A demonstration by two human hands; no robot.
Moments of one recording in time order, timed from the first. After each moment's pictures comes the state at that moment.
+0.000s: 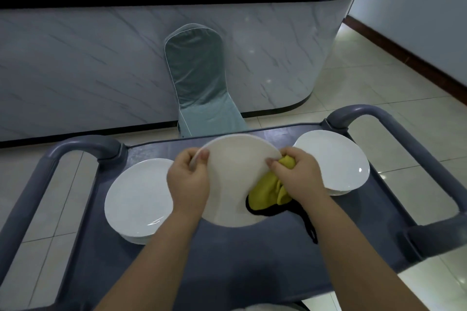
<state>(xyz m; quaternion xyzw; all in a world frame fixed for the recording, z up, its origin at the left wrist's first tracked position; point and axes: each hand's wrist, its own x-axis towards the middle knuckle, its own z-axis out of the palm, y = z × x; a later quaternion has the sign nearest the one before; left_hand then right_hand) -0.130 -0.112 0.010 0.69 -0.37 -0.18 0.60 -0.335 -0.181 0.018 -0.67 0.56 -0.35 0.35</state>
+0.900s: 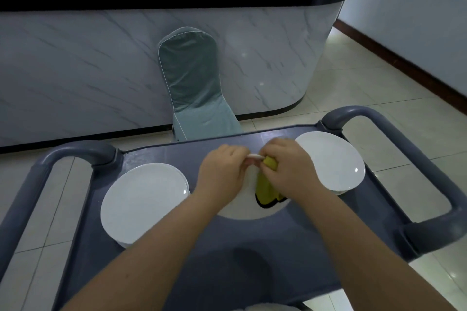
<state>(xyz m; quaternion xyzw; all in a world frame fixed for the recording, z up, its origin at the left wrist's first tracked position) -0.151 -0.143 0.023 0.57 -0.74 0.03 0.37 -0.318 -0.185 0.042 -0.85 0.43 -0.28 0.09</state>
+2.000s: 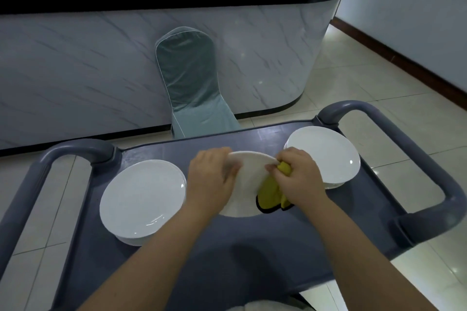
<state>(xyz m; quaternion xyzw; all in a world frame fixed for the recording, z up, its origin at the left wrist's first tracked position) -0.149 -0.118 -0.001 0.63 -0.66 -0.01 0.40 -0.344 -0.163 0.018 -0.77 0.51 -0.33 0.18</state>
